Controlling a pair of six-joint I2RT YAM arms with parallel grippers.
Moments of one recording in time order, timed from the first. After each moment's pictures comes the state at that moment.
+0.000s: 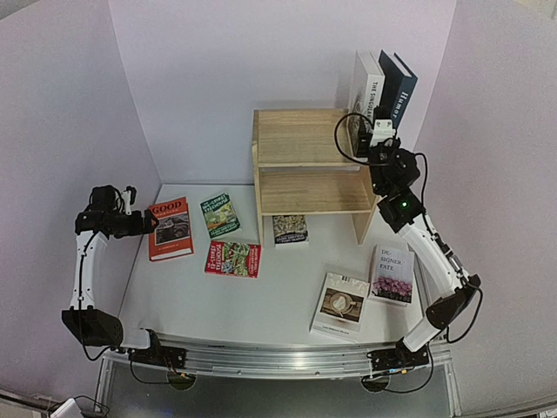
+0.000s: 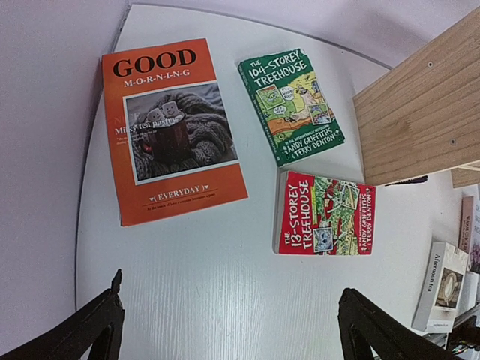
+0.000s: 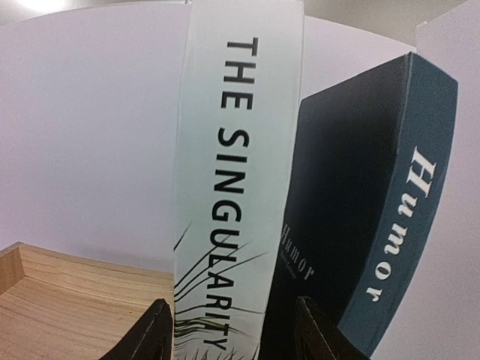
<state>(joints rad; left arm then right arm) 0.14 1.33 1.53 -1.12 0.30 -0.02 0.54 1.62 1.86 0.16 0.48 -0.32</state>
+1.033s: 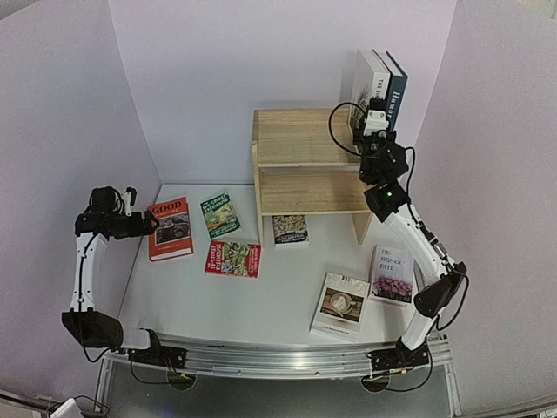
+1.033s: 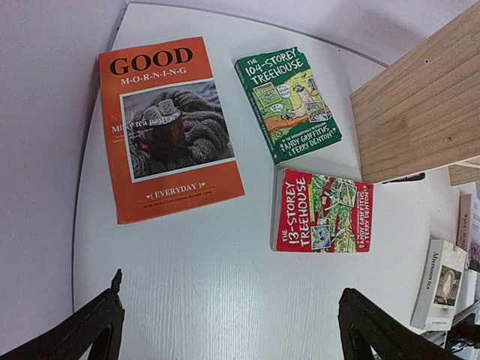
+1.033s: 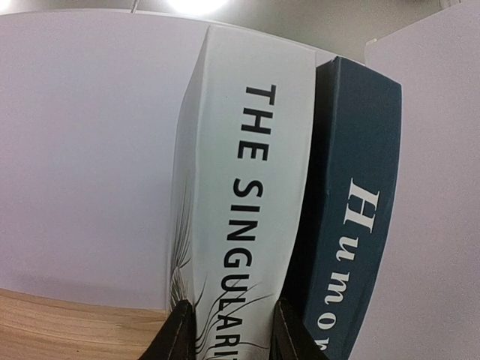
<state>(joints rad) 0.14 1.32 1.51 -1.11 0.31 -0.02 0.54 1.78 2.01 0.33 0.67 -0.50</state>
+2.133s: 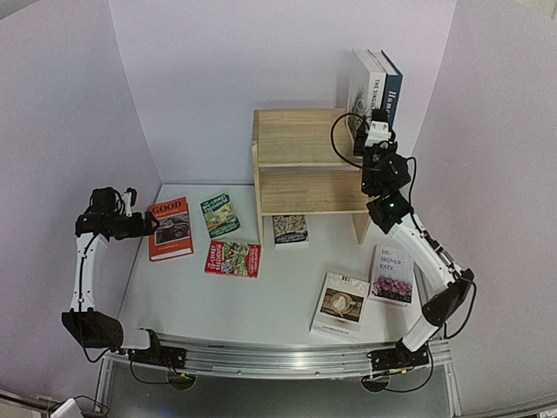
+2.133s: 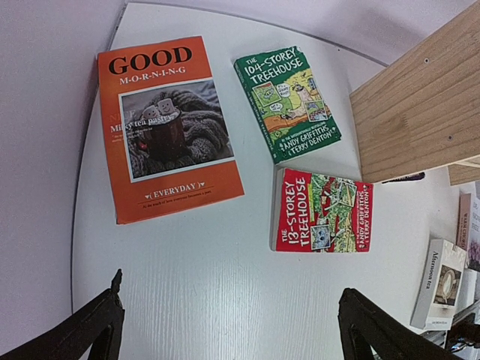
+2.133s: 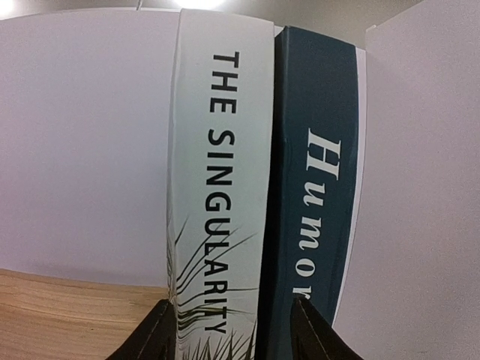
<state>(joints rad) 0.14 1.32 1.50 -1.11 0.31 -0.02 0.57 1.67 1.83 0.36 0.67 -0.44</state>
